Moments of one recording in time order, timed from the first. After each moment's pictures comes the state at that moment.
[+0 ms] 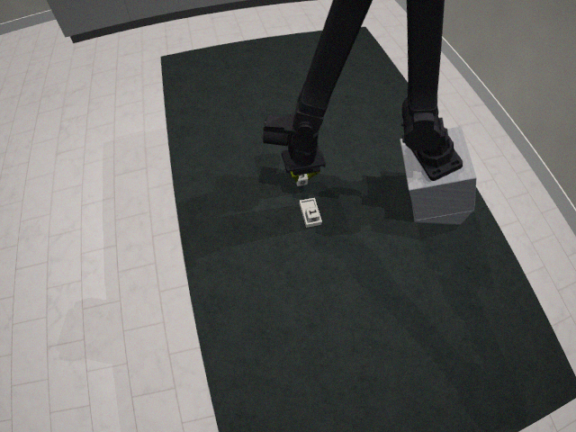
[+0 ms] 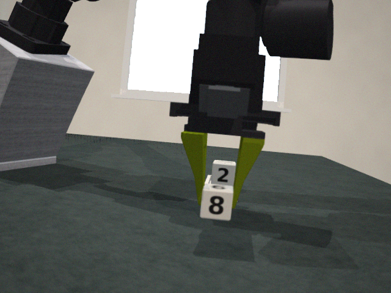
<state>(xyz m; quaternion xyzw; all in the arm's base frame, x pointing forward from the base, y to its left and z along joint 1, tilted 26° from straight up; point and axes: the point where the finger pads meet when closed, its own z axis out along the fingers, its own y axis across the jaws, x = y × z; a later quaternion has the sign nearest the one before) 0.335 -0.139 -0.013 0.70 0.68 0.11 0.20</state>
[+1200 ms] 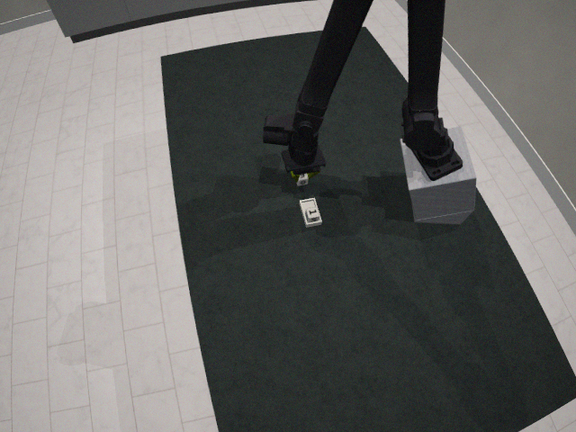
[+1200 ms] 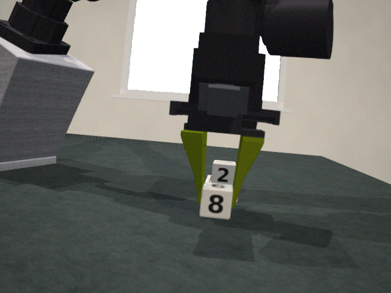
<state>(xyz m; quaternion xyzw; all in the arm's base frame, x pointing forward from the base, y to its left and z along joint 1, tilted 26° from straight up) 0.334 -0.139 -0.013 0.70 0.68 0.11 0.20</state>
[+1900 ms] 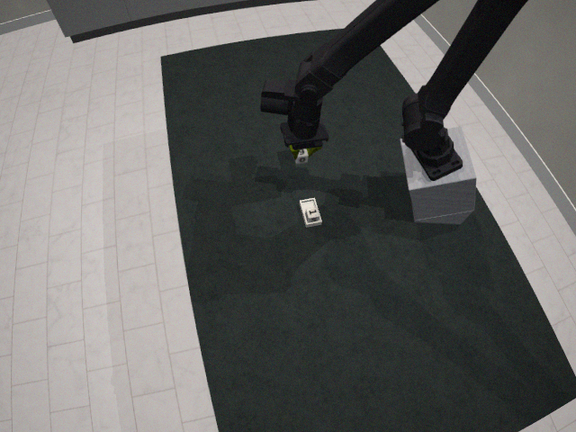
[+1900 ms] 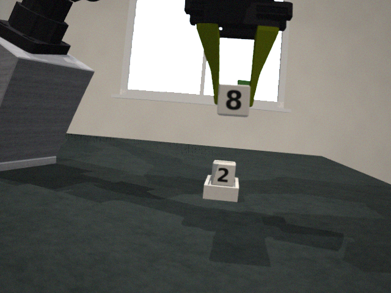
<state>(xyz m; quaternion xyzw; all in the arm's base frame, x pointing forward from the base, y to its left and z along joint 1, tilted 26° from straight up) 0.298 -0.127 0.081 0.70 0.67 0.11 0.21</state>
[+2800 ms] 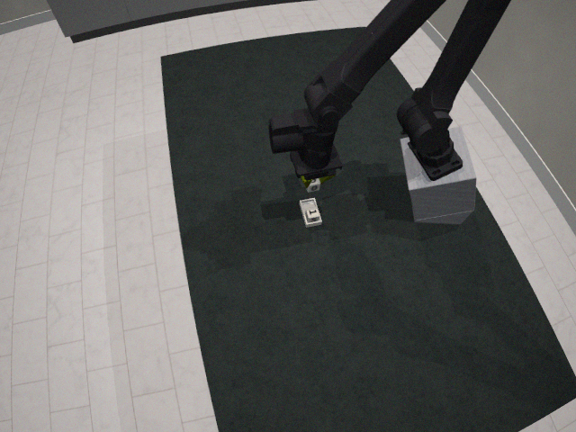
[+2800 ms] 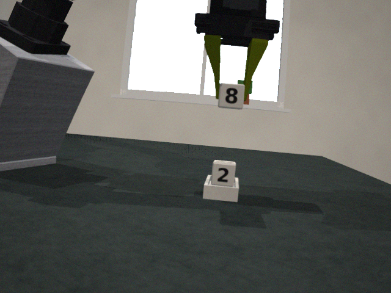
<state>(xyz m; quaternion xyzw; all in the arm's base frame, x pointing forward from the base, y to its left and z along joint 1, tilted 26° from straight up) 0.297 -0.033 0.077 0.68 0.69 0.11 0.20</state>
